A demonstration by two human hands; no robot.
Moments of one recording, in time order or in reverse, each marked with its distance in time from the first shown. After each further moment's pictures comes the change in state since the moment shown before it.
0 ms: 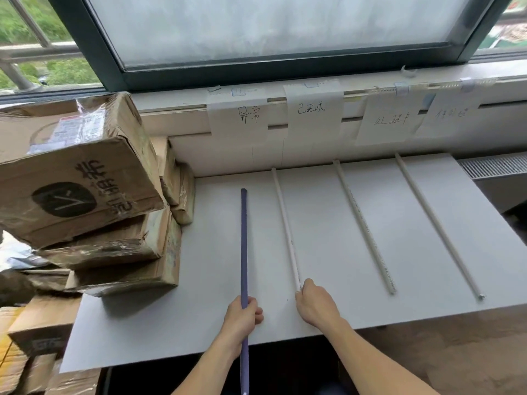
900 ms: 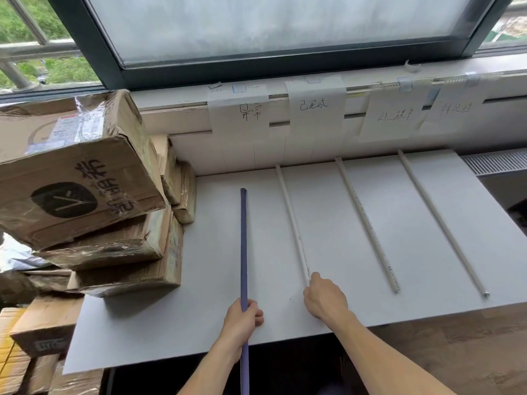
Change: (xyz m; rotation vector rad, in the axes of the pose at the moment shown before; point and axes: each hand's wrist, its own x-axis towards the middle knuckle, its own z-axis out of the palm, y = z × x) left_hand -0.002 -0.005 -0.008 -0.002 -0.002 -0.013; right_hand 0.012 0.005 -0.006 -0.142 0.053 0.033
